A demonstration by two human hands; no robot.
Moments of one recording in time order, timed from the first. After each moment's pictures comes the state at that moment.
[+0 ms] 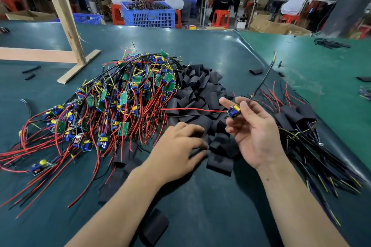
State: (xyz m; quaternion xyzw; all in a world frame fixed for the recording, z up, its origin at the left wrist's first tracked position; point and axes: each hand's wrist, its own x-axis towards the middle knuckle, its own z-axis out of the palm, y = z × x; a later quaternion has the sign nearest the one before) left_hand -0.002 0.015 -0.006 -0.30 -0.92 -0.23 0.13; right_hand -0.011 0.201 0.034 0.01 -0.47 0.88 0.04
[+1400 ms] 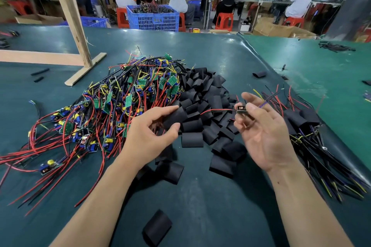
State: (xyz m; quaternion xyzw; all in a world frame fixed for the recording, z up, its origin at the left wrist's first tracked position) left_hand -0.007 -0.028 0.008 -0.16 -0.78 -0.56 0.22; right_hand -0.011 0.210 0.039 0.06 -0.48 0.87 0.05
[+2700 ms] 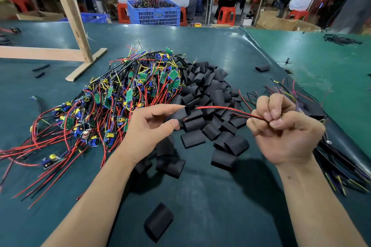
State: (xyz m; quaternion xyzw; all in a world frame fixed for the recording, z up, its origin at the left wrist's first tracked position) left_hand 0.000 -0.031 0.019 -0.18 -0.70 -0.68 0.10; right_hand 0.002 0.223 0.051 0.17 -0.44 0.88 0.02
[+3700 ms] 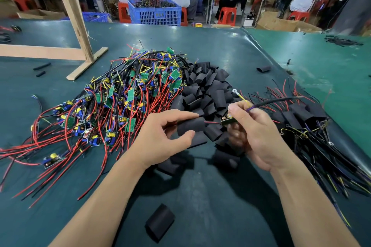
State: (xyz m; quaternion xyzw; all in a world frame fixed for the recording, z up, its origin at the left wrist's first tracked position) left_hand 0.007 -0.016 0.019 -0.21 -0.80 -0.55 0.12; right_hand -0.006 0.195 0.033 0.05 -0.64 0.77 -0.03
